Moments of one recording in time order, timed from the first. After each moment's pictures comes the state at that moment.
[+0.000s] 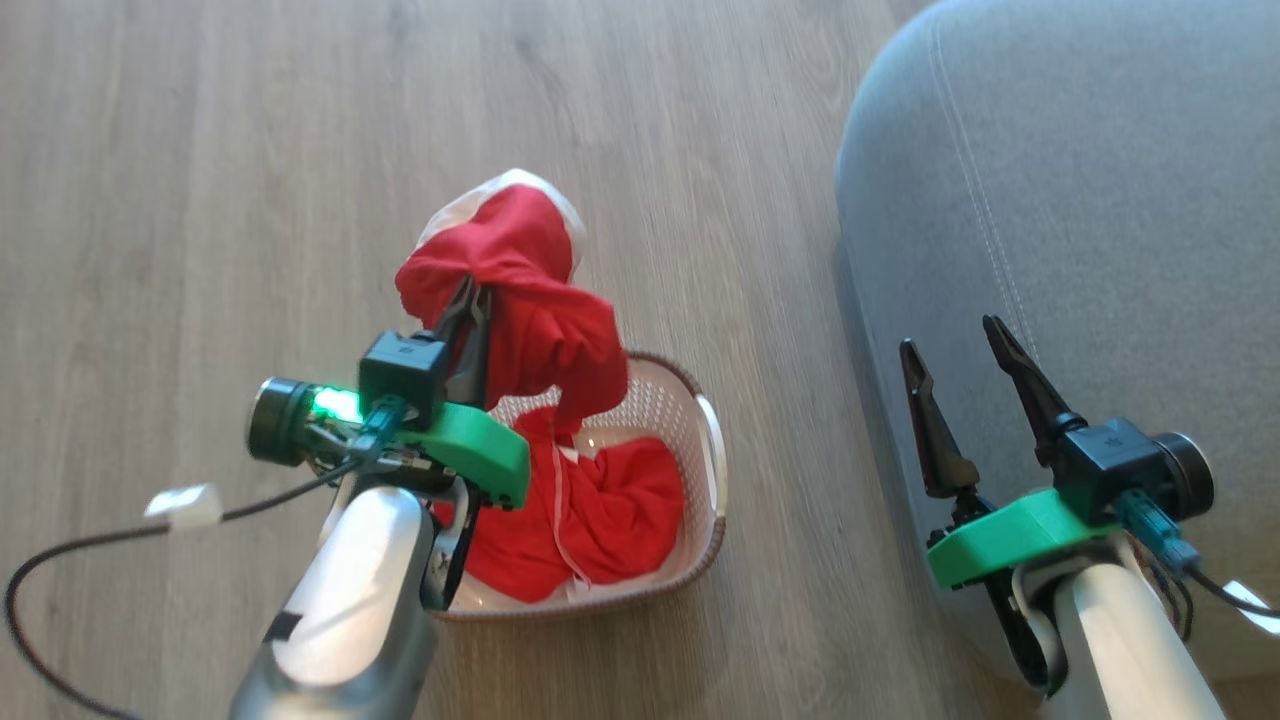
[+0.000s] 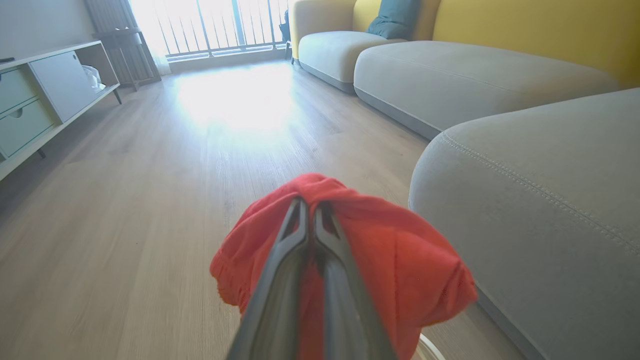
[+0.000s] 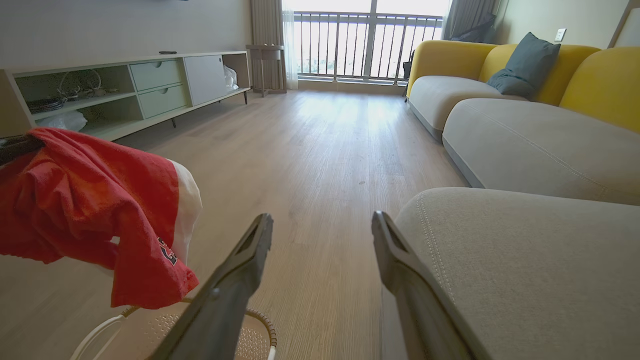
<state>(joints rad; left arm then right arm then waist) -0.42 0.04 -0.34 0.44 -0.14 0.11 -0.25 -0.15 -0.08 0.09 0.18 0.06 0.13 -0.26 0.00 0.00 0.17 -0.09</state>
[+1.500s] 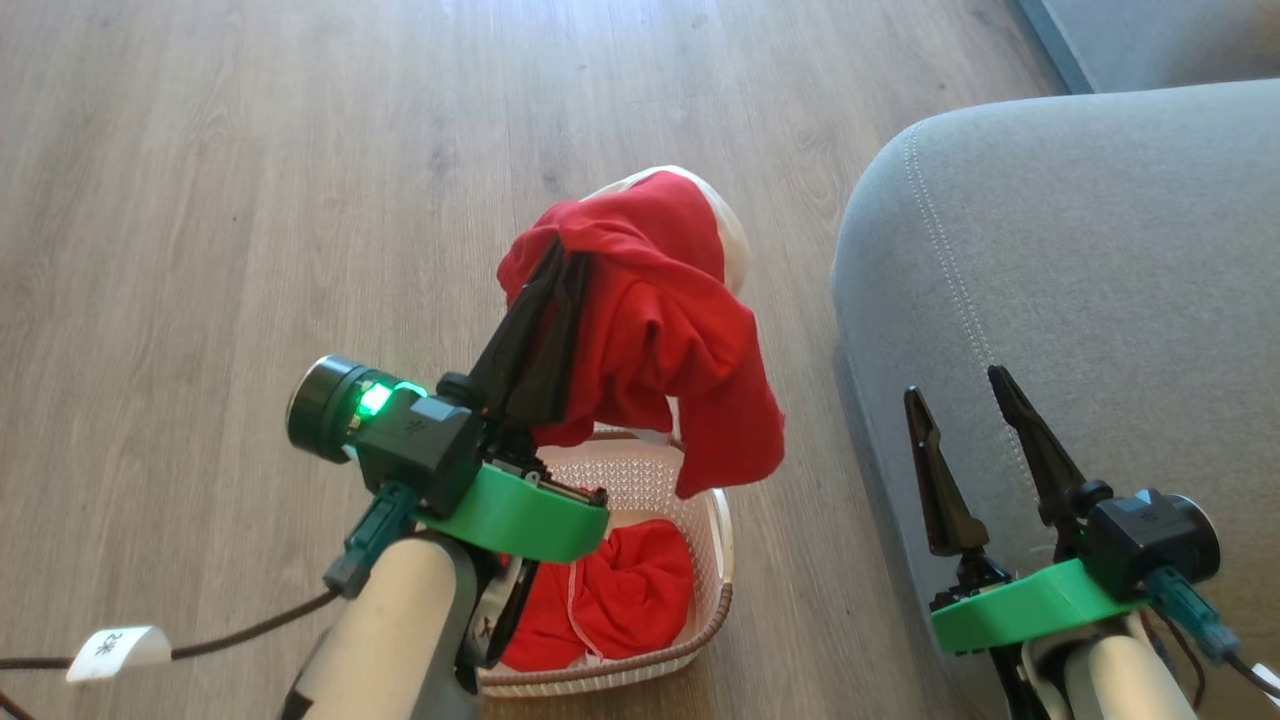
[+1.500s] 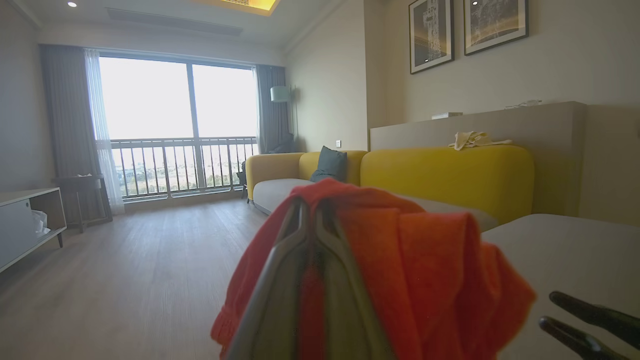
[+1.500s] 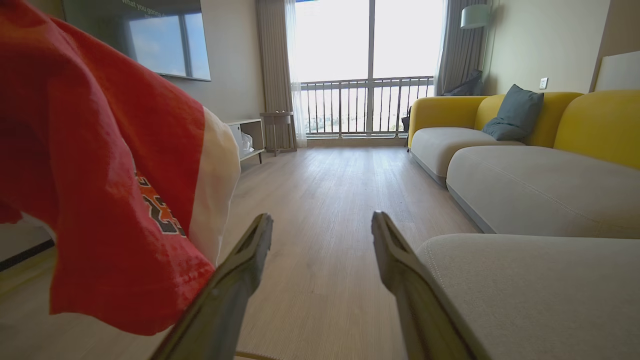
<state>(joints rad) -0.27 0.04 -0.42 -0.08 -0.17 0.07 -0.25 0.01 -0.07 0.10 0.00 0.14 0.13 -0.26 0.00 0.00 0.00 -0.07</state>
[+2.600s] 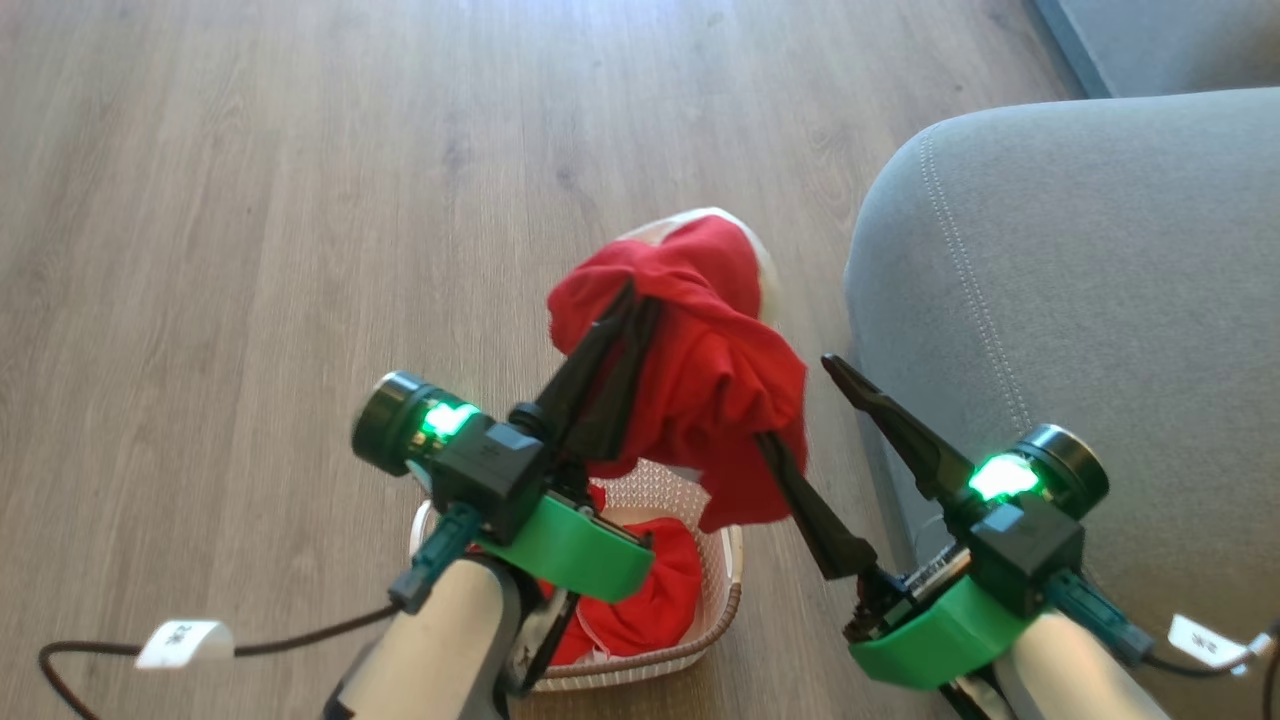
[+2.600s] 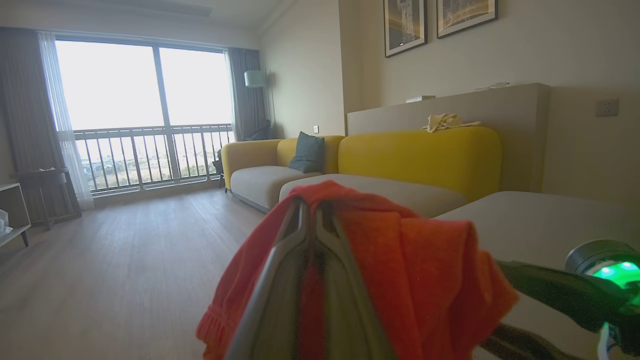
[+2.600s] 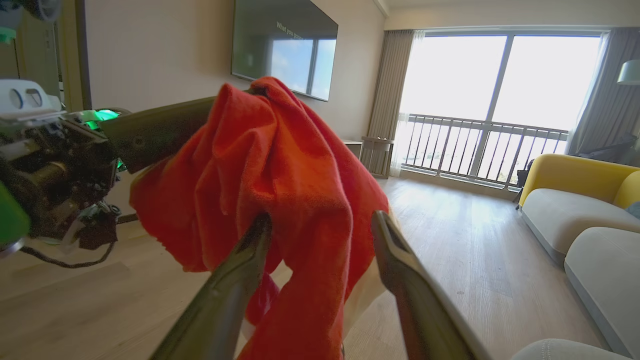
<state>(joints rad) -0.27 0.04 -0.51 -0.05 -0.17 0.04 -0.25 -0.10 -0.23 0.44 -0.10 0.17 0.13 -0.26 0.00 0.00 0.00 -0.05</state>
